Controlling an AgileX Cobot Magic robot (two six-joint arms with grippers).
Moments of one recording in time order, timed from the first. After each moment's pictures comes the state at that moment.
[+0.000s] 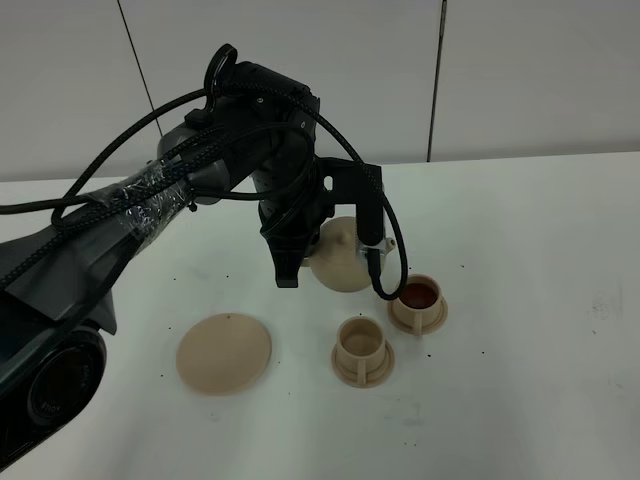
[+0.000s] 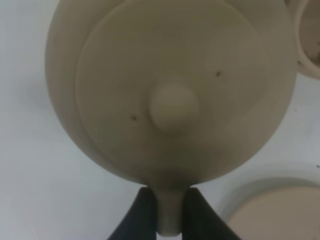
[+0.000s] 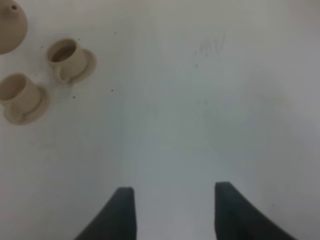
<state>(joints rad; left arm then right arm) -0.55 2.30 -2.09 0.19 1.14 1.04 -0.05 0.05 -0.48 0.23 1.07 -0.05</state>
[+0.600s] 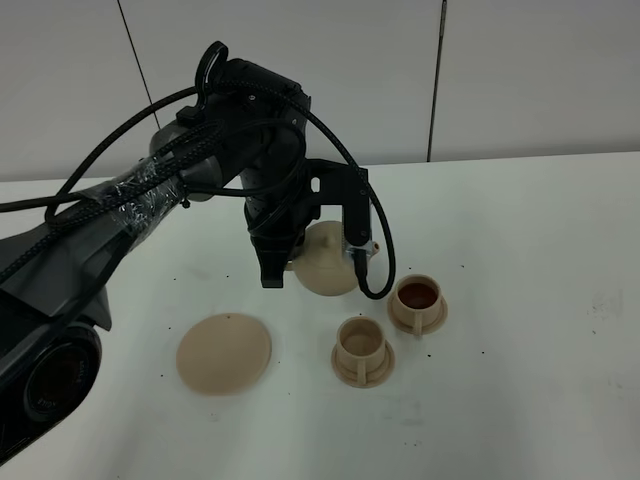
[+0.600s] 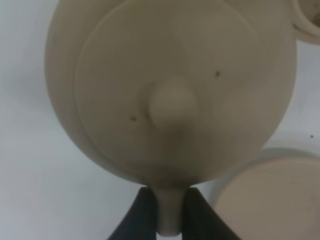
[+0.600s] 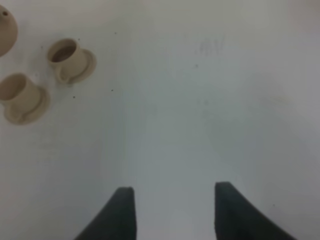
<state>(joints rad) -0.53 2.30 -2.09 0.21 1.19 1.04 -0.05 0.05 -0.48 0.23 1.07 -0.05</state>
